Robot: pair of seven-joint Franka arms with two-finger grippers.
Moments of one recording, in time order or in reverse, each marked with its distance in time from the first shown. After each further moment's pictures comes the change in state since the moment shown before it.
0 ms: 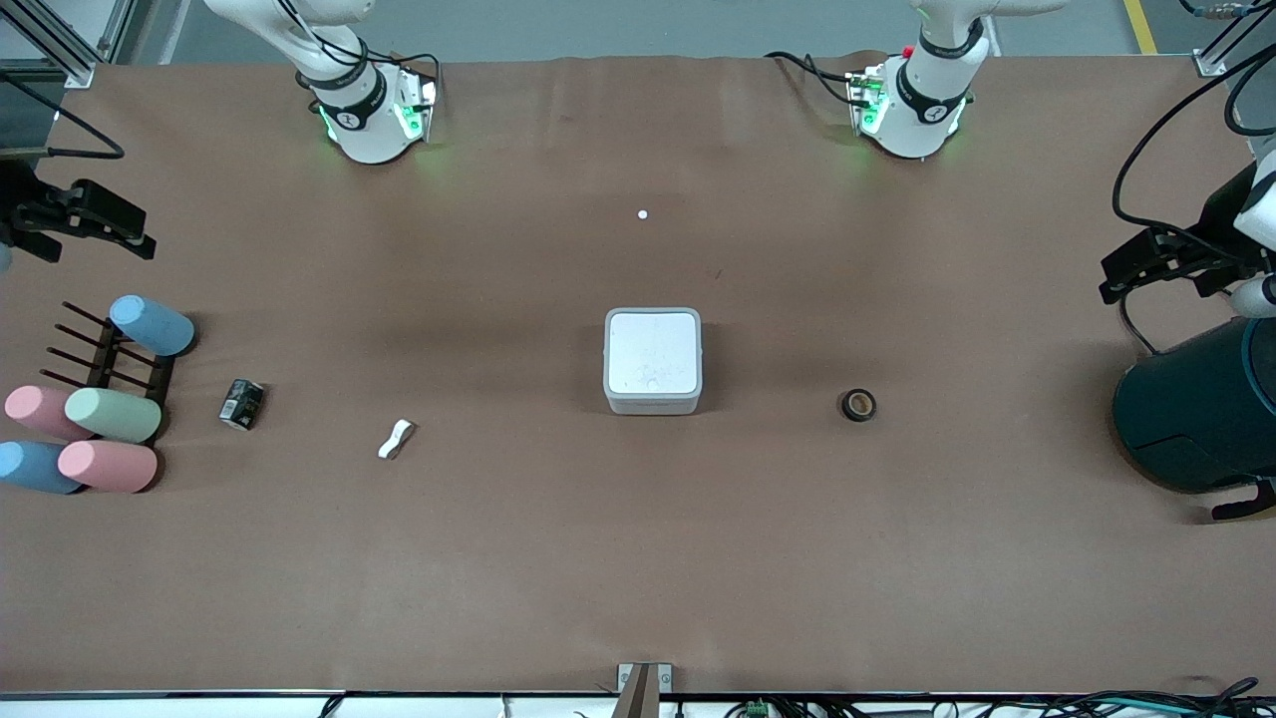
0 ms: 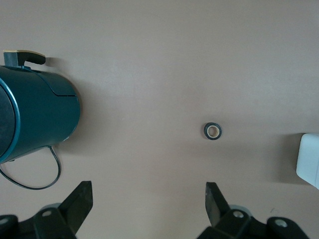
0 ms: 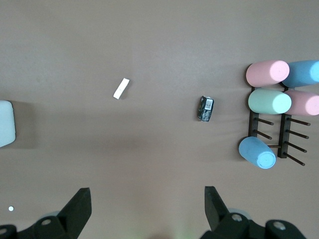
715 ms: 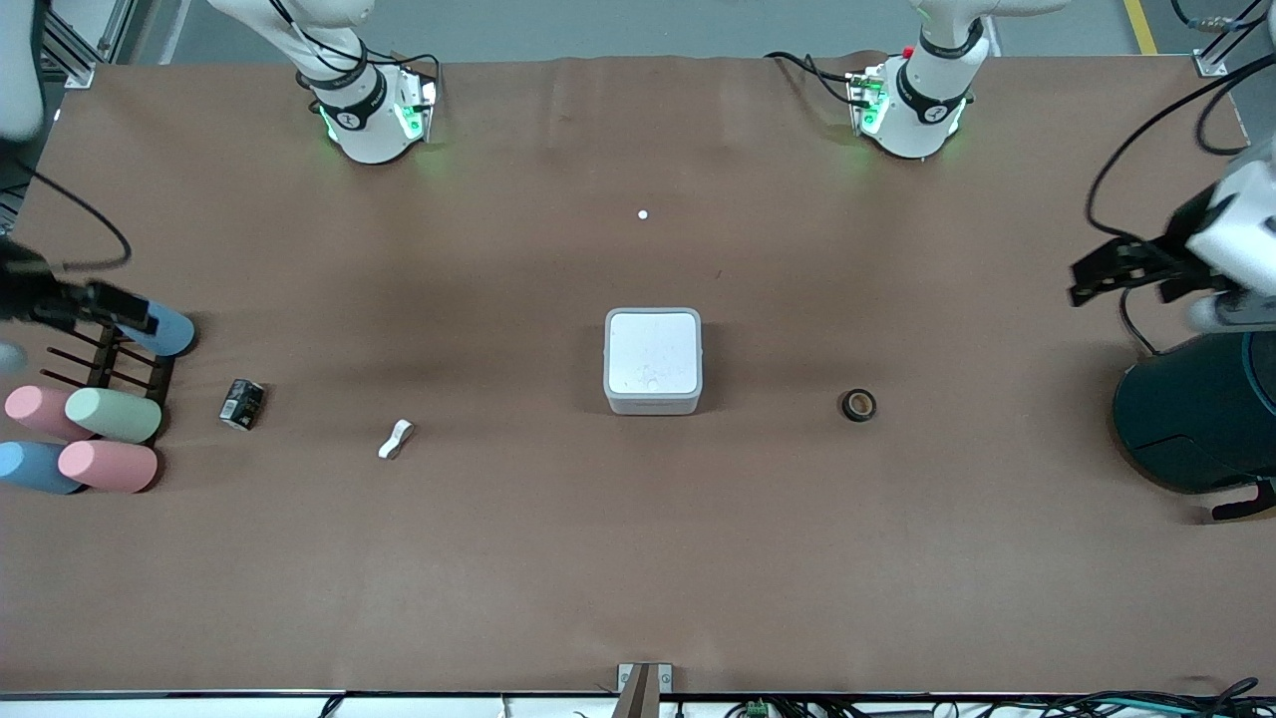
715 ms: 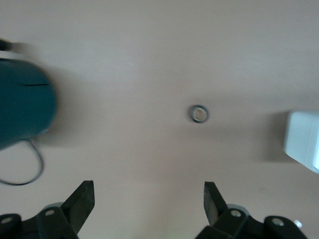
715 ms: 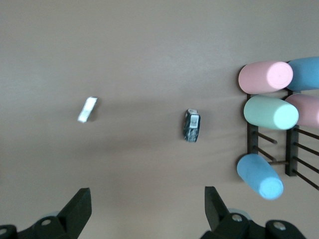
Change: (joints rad) left arm -0.018 0.049 -0.046 -0.004 -0.072 -0.045 0.013; right arm -0.122 0.129 -0.006 -0.204 -0.012 0.310 -0.031
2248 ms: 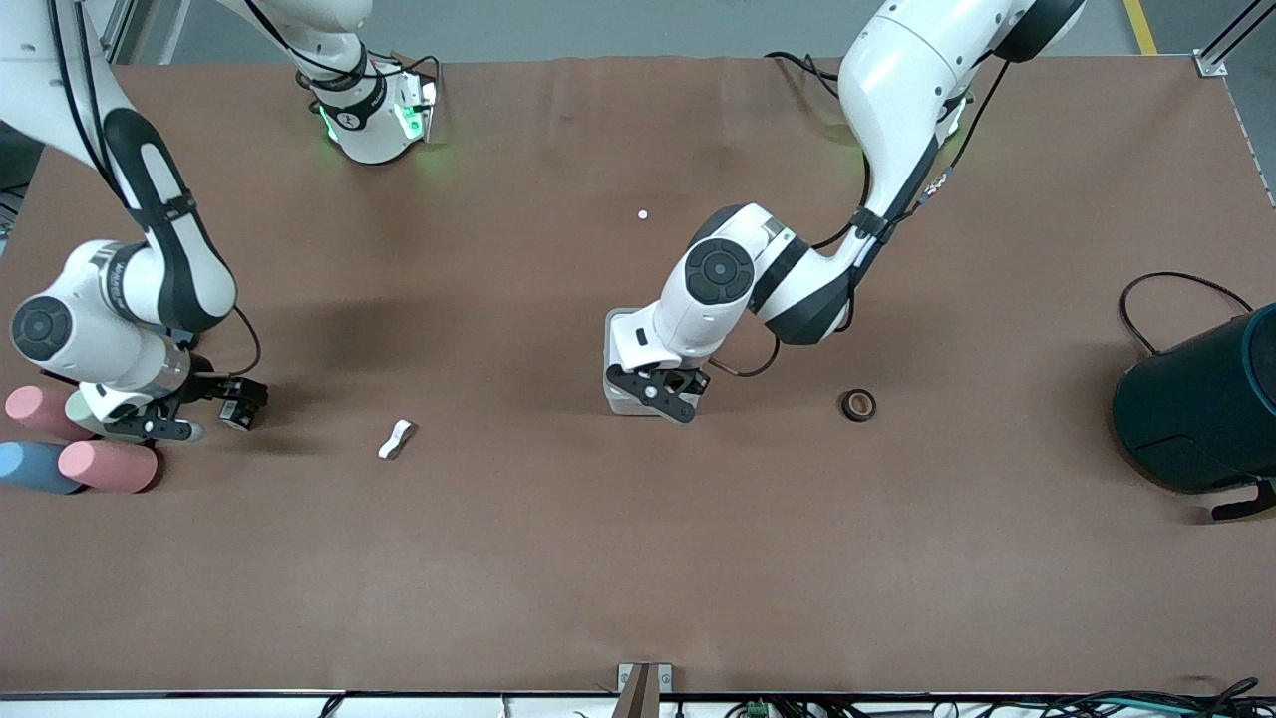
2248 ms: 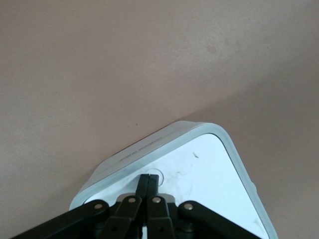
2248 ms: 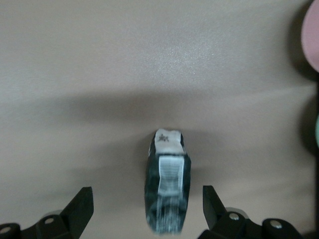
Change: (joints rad) left arm -0.453 0.595 -0.193 0.037 0.091 0.717 -0.145; right arm -0.118 0.292 0.011 -0.433 -0.072 0.739 -0.013
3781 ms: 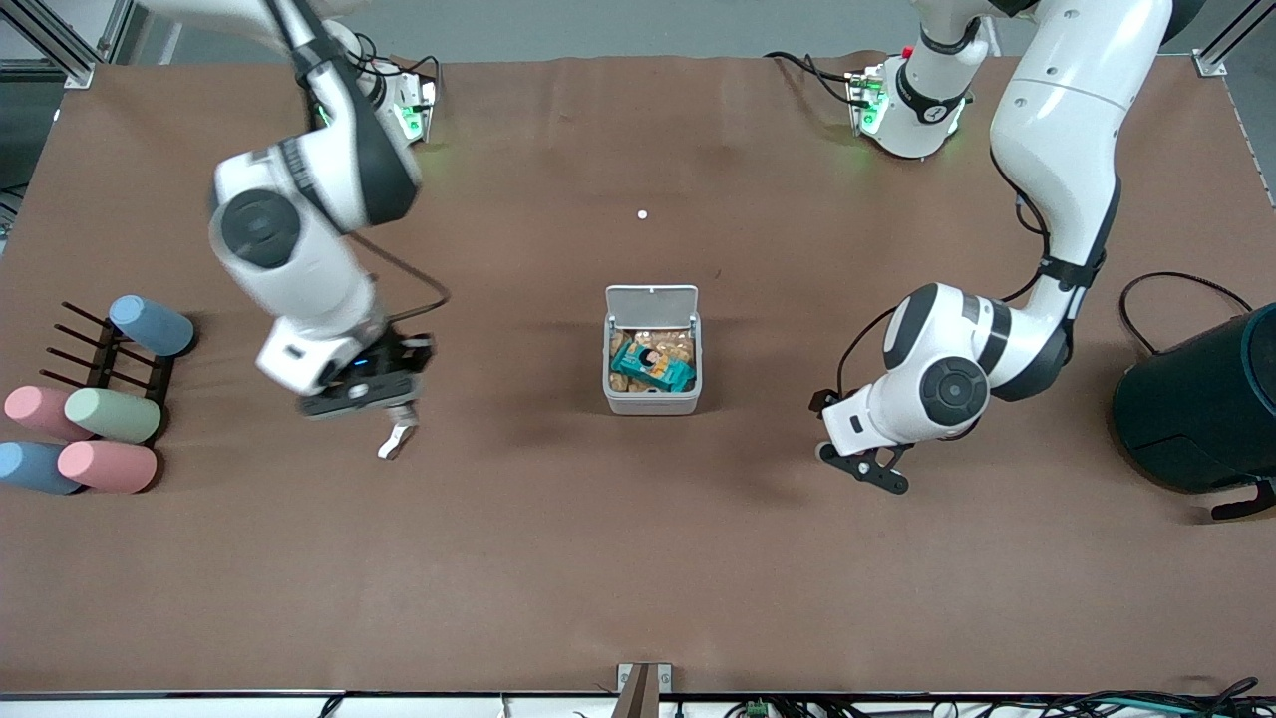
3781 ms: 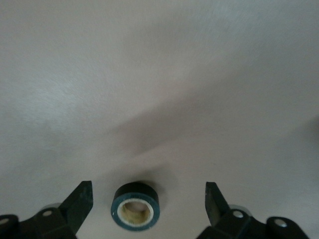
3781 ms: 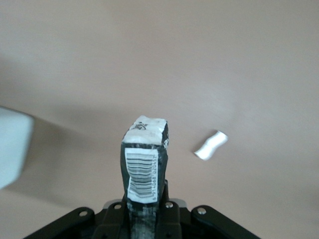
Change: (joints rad) left arm 0.399 -0.061 0.027 -0.260 0.071 -0.036 0.315; right arm 0.643 -0.187 0.031 0.325 -0.008 -0.397 0.216
